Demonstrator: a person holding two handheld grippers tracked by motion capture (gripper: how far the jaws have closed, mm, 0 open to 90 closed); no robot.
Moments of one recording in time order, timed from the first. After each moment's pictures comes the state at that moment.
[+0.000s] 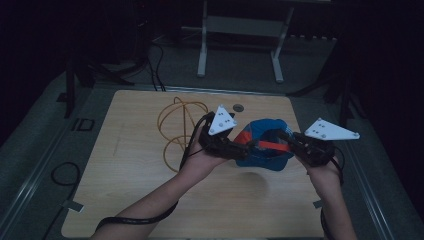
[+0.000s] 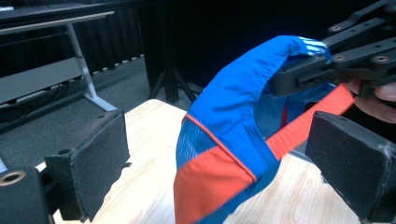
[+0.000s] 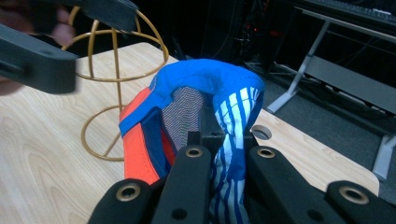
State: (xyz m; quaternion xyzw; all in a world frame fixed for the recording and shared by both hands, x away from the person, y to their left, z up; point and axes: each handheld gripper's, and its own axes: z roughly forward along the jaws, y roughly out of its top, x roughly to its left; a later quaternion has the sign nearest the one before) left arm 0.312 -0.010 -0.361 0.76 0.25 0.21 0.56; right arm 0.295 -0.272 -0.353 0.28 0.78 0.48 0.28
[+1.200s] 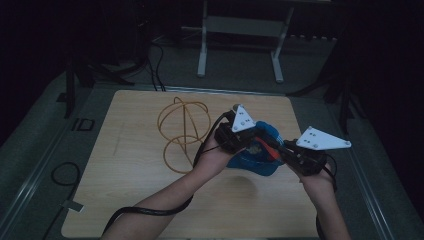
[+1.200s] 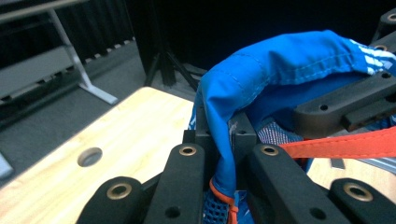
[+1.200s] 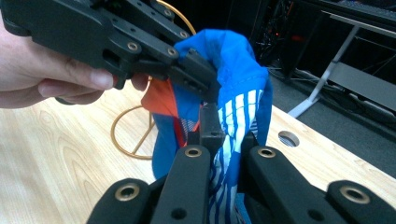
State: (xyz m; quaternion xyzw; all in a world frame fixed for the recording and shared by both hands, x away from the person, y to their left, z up) left arm 0.321 -0.040 -0.364 0.80 0.22 0.21 0.52; right arm 0.279 -0.254 -0.361 0.25 0.79 0.50 0.26
